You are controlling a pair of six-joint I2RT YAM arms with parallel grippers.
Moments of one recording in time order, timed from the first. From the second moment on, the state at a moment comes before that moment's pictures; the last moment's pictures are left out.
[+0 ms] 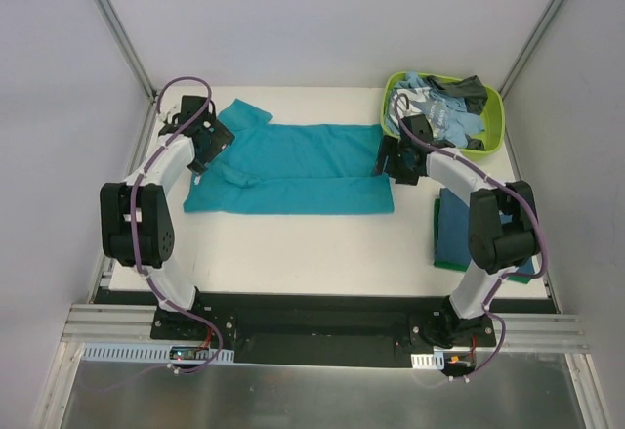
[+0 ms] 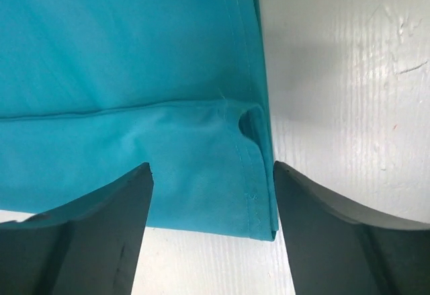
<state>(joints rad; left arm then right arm) -0.04 1.69 1.28 -0.54 -0.16 -0.88 0.30 1.76 1.21 -0.45 -0.05 0.50</state>
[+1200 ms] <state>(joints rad) -0.03 1.20 0.57 -0.50 -0.02 -0.86 0.38 1.43 0.72 -0.33 -0.26 0.44</state>
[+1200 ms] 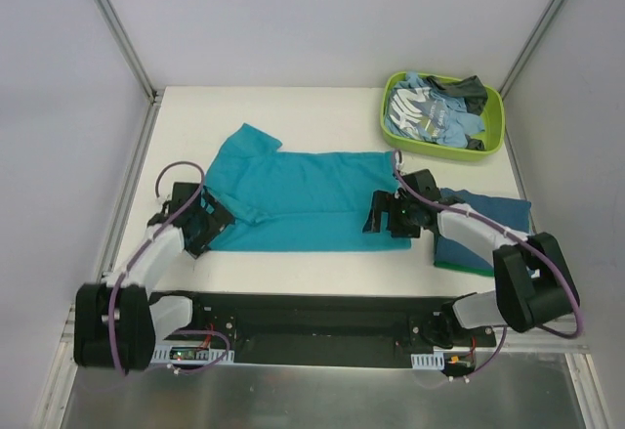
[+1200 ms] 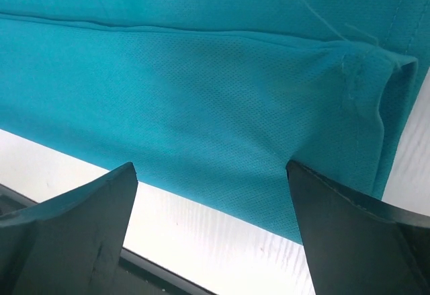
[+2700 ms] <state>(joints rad) -0.25 1.26 0.64 -0.41 0.10 -0.98 0.40 1.26 0.58 -0.31 -0.30 0.39</state>
